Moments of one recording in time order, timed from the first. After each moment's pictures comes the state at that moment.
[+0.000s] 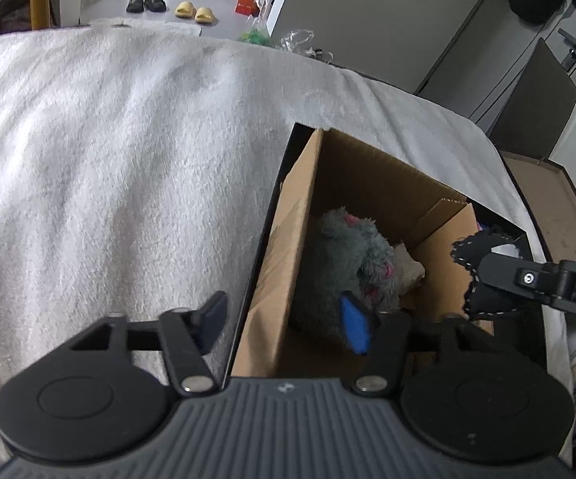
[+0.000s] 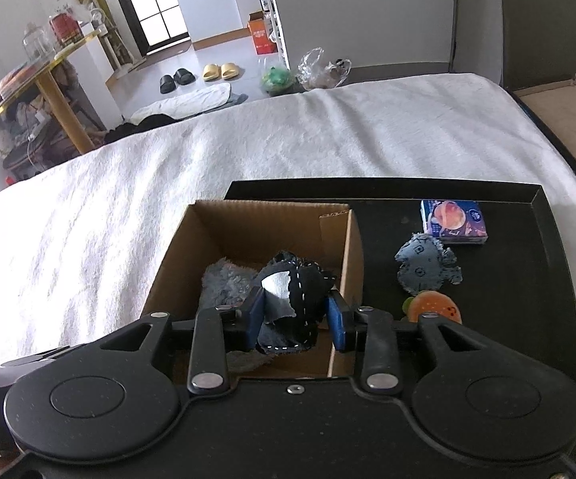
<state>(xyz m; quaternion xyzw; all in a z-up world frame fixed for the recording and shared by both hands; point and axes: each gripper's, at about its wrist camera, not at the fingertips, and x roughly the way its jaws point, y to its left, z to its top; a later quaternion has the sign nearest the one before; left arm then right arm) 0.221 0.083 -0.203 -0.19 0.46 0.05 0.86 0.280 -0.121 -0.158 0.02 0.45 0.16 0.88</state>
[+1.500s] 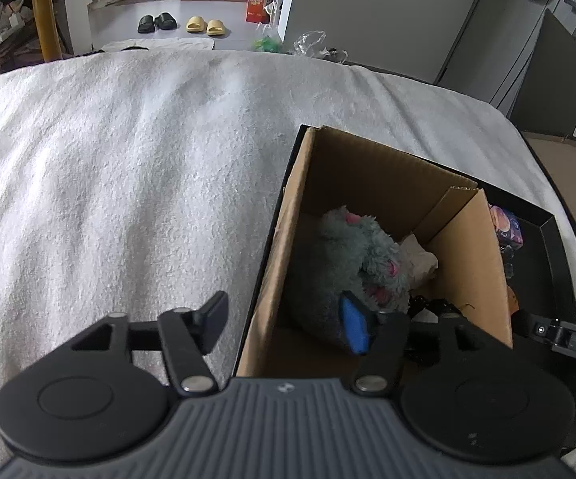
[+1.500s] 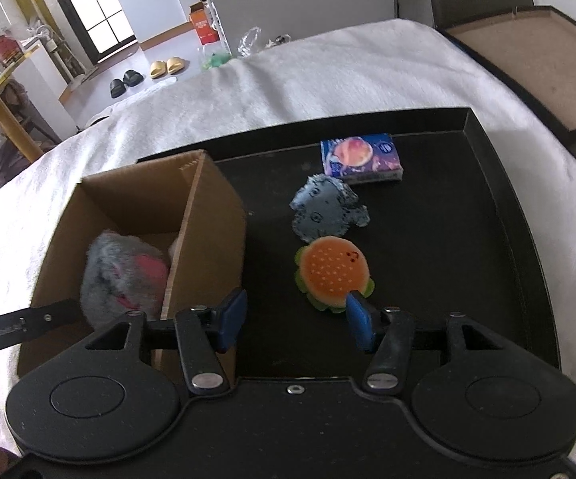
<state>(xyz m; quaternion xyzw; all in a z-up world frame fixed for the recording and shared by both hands) 0.229 0.061 -0.199 -0.14 0.47 0.08 0.87 0.286 -0.206 -0.217 0.06 0.48 0.11 0.87</state>
